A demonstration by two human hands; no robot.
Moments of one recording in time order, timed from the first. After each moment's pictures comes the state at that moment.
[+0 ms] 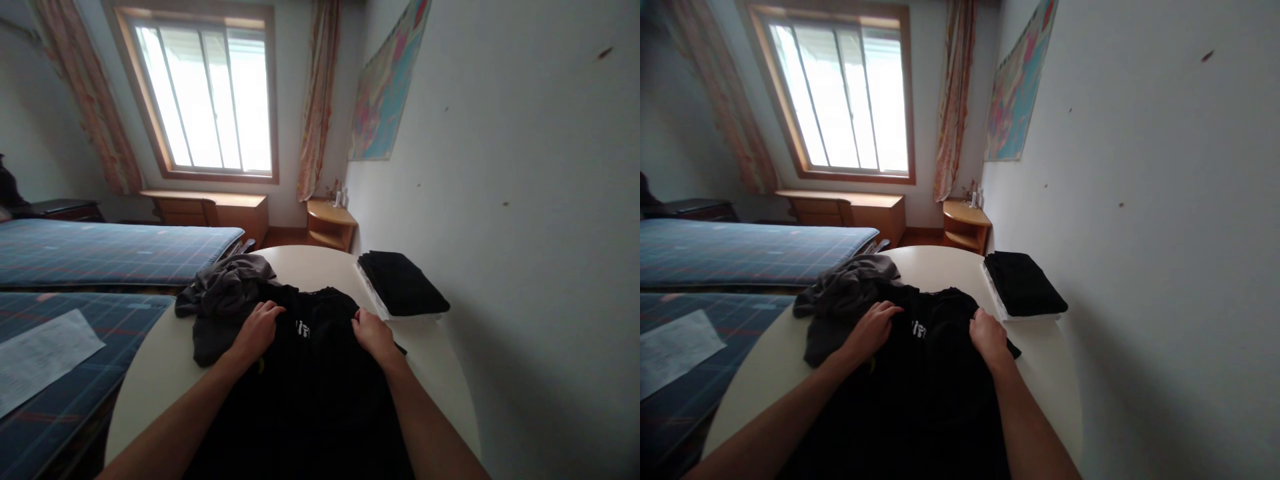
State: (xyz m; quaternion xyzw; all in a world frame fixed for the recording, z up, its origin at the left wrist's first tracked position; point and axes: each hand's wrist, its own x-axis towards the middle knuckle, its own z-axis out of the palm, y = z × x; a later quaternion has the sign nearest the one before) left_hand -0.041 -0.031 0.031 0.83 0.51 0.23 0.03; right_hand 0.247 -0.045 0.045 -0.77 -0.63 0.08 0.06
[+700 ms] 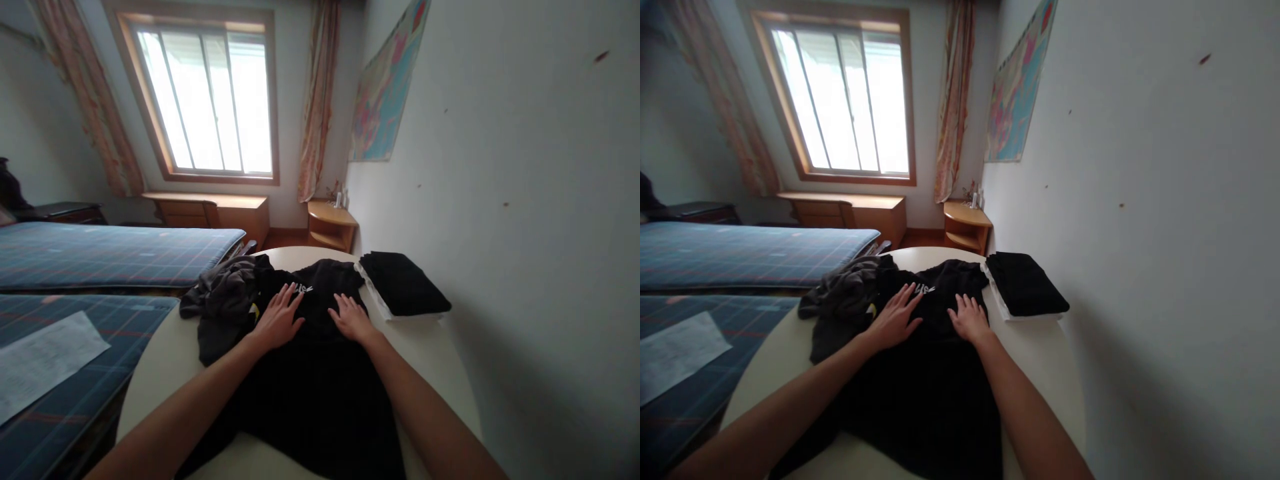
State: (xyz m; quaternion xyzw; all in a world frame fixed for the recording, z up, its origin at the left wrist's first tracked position) left_hand -0.015 -0.008 0.027 0.85 0.48 0.20 -0.01; right_hand 0.222 0.001 0.018 -0.67 -0.73 0.07 0.08
